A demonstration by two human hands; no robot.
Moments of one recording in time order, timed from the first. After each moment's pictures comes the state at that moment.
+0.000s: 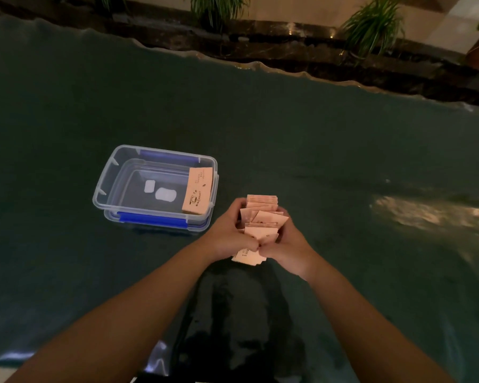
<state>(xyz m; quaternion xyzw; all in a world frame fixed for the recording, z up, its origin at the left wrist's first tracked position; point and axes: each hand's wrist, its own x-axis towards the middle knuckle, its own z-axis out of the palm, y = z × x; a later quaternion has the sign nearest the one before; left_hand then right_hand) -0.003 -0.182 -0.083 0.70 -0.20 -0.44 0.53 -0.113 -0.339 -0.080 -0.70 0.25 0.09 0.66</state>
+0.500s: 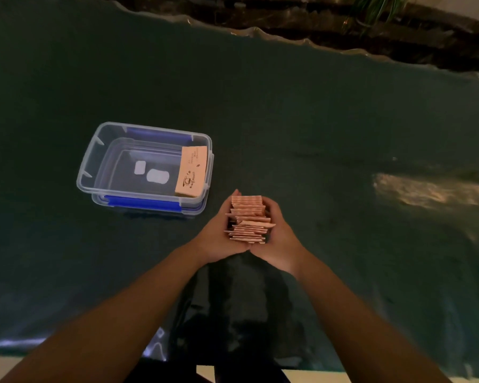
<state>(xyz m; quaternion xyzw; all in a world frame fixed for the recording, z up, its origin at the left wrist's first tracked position) -0.021 -0.166 -0.130 0.72 -0.23 -0.43 0.50 -0.122 -0.319 -0.103 -0.78 0.23 0.09 0.58</state>
